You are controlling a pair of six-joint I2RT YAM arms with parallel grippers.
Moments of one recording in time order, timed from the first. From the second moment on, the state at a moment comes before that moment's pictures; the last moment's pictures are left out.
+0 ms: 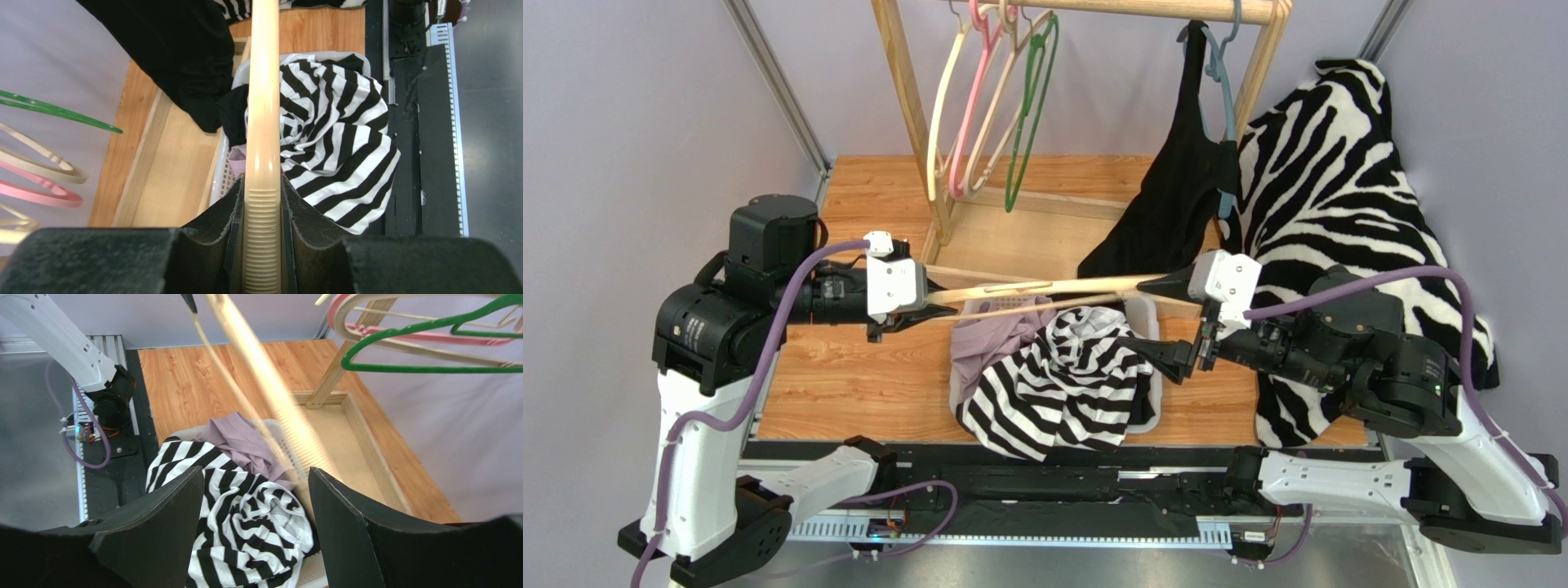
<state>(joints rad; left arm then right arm) -0.42 1.06 1.84 -1.35 0.83 0.81 1.16 0.87 1.51 -0.75 0.02 -0.23</state>
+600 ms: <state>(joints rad) -0.50 1.09 1.80 -1.37 0.87 0.82 1.16 0.89 1.51 -0.79 0.04 -0.35</state>
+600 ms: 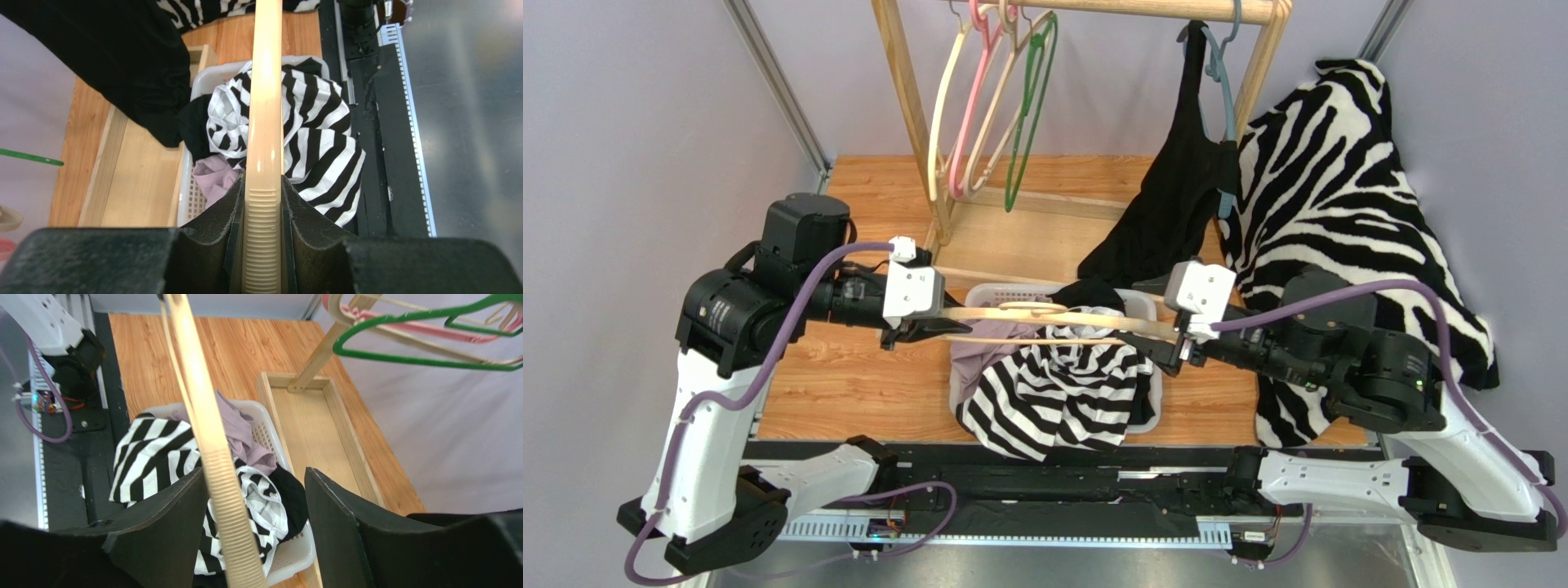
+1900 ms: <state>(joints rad) -0.51 1.06 1.77 -1.37 0.84 0.81 1.17 0.88 1.56 -0.96 0.03 -0.23</state>
